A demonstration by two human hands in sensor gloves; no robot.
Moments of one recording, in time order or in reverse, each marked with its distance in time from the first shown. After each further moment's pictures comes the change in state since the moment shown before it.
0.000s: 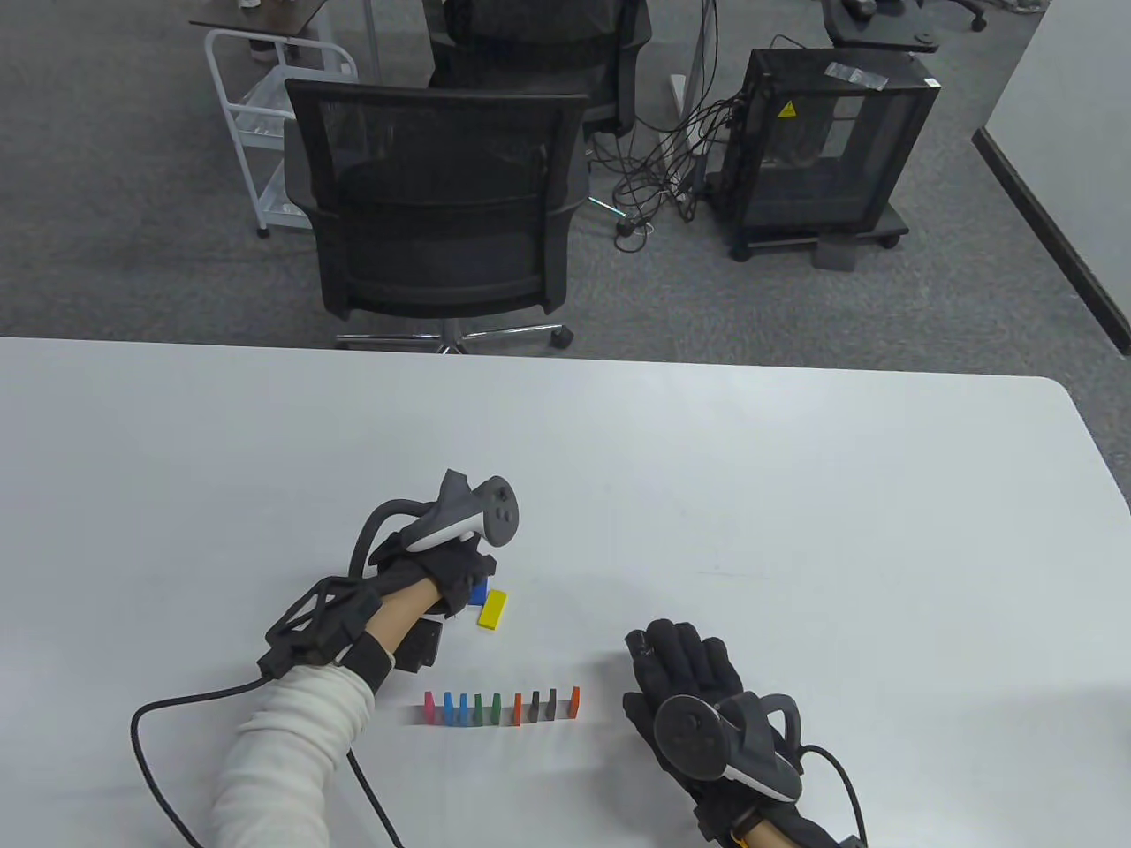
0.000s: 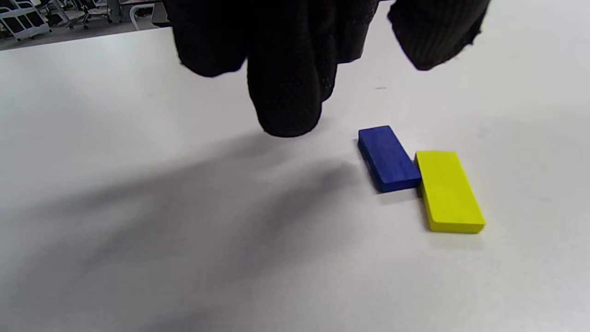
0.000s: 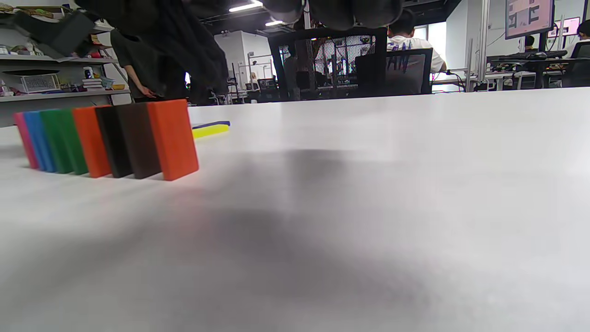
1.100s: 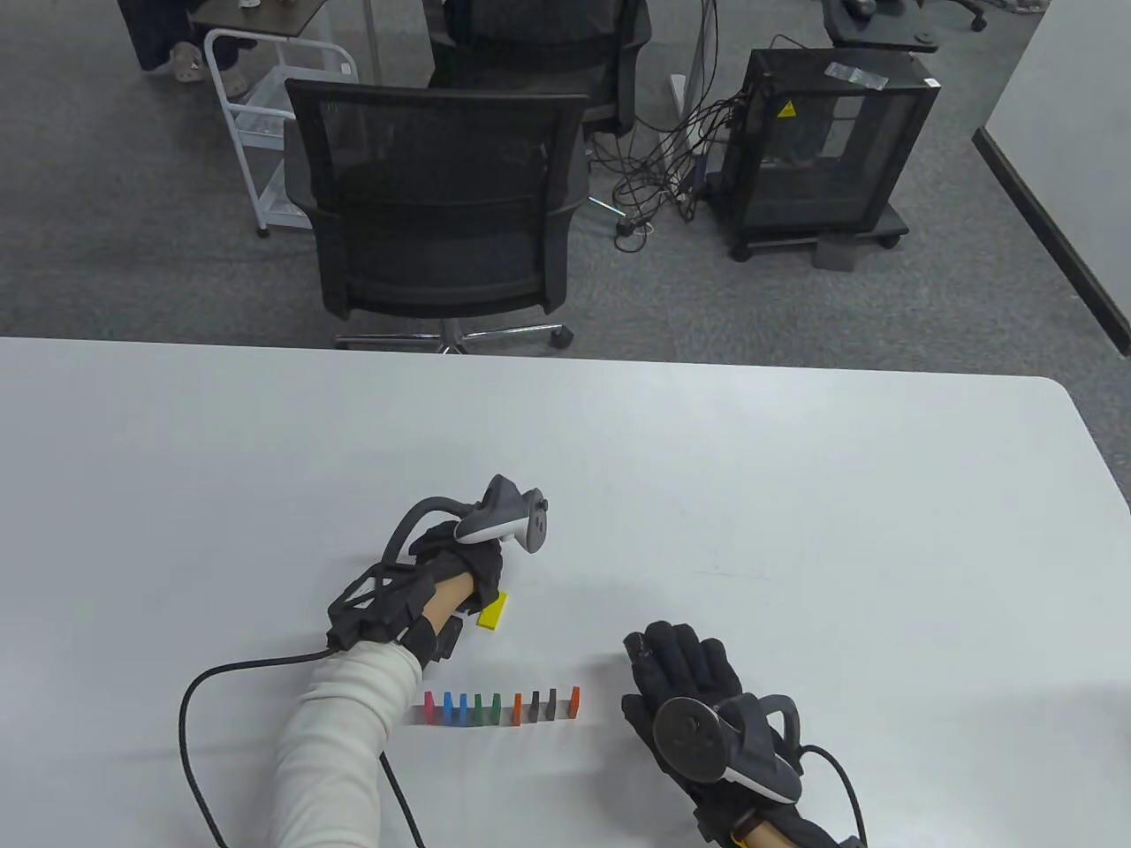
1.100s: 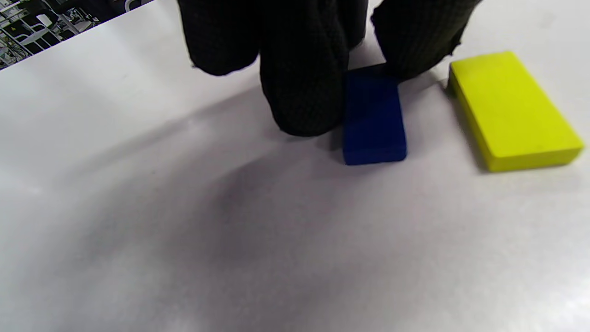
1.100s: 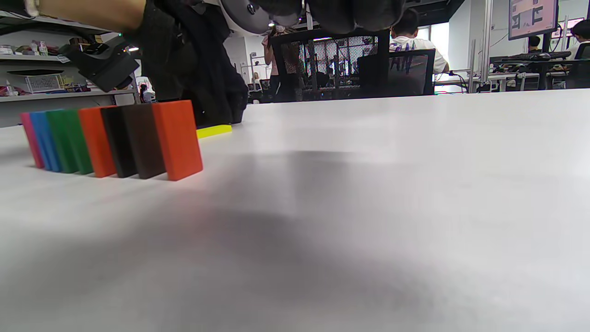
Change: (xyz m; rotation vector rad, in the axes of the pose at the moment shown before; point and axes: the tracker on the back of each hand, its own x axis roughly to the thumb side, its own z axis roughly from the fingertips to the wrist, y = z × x) left_hand 0.022 -0.022 -0.034 -0.112 0.061 -0.195; right_hand 0.002 -0.001 0.001 0.001 -0.008 0.003
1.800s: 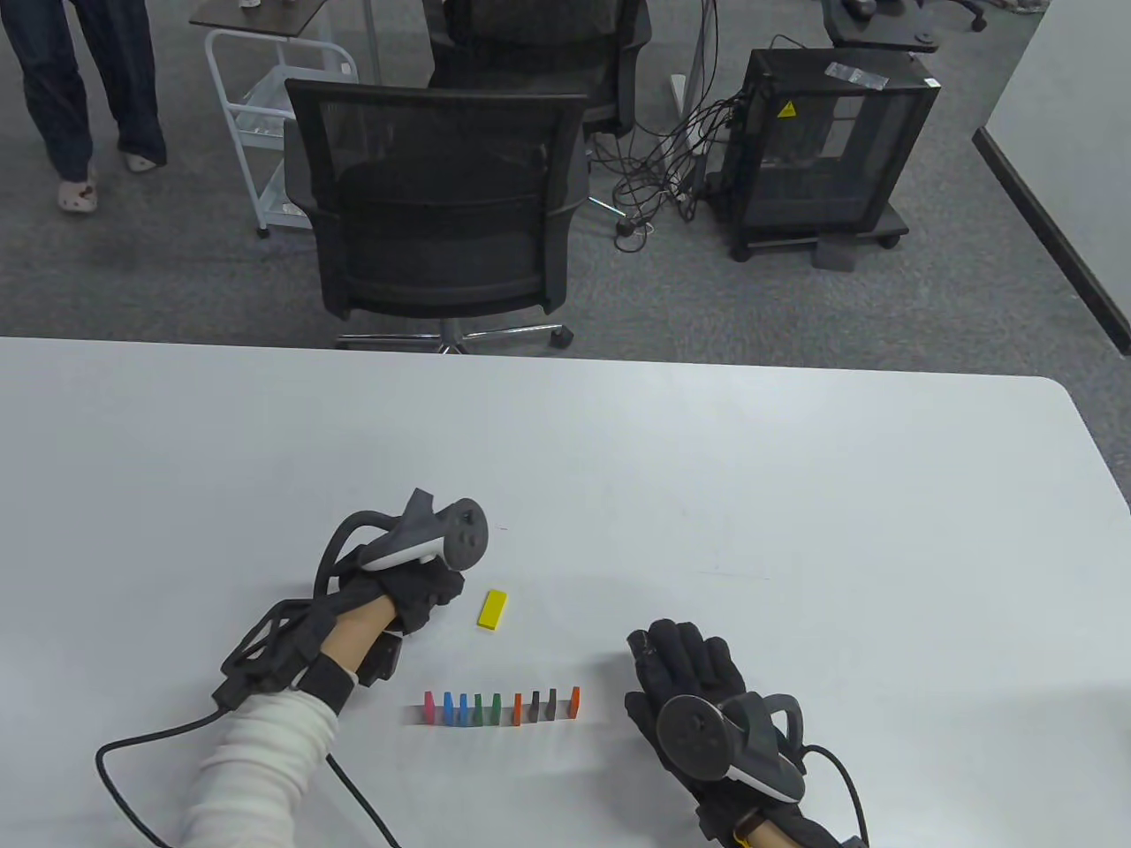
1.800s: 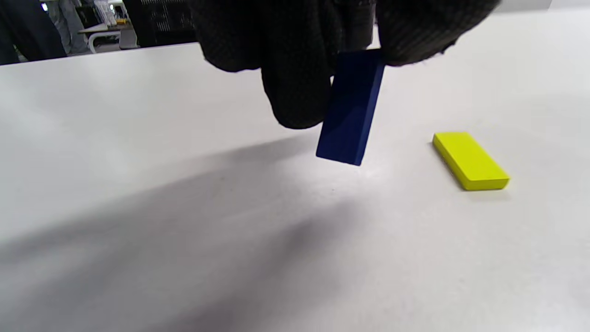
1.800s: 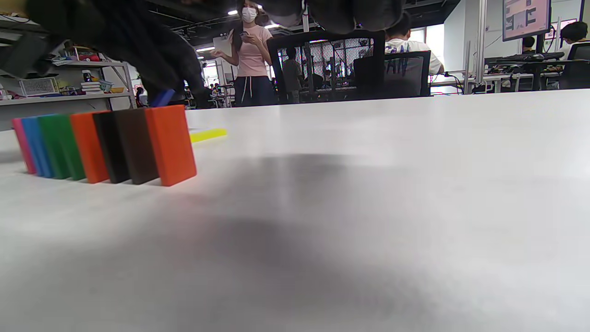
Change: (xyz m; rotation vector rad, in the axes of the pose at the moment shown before) left_hand -0.067 -0.017 0.075 0.302 -0.208 0.173; right_hand -0.003 -0.002 0.000 -0.007 0.012 -0.006
